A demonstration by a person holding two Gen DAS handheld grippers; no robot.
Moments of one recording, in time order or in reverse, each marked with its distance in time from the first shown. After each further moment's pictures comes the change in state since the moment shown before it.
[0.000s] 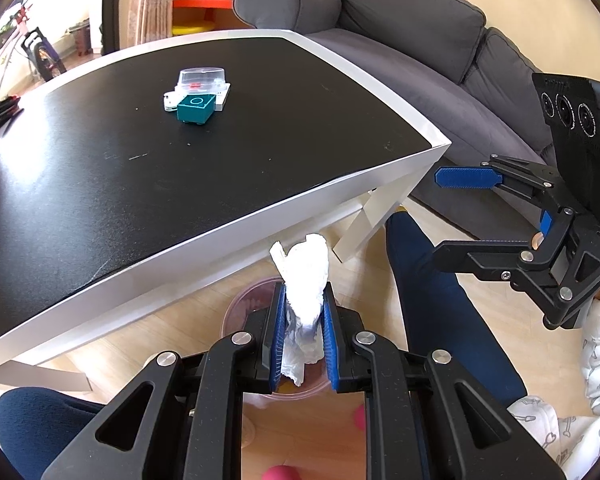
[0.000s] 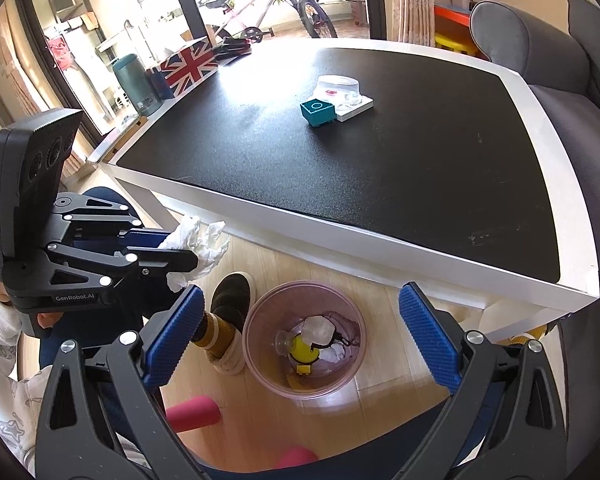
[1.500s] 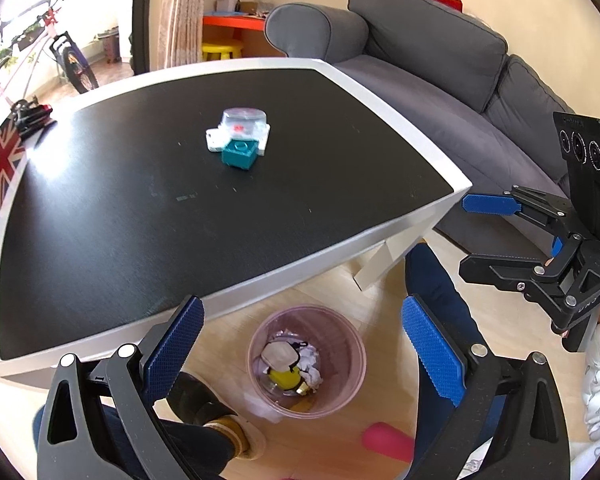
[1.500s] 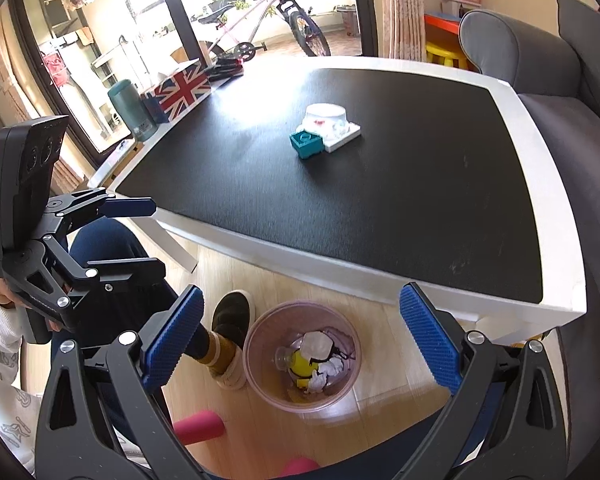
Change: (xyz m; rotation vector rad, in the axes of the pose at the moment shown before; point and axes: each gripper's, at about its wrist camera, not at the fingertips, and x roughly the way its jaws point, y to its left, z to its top) left arm -0.033 0.017 0.027 -0.057 -0.075 0.079; right arm -0.016 -0.007 0.023 0.028 -0.047 -0.009
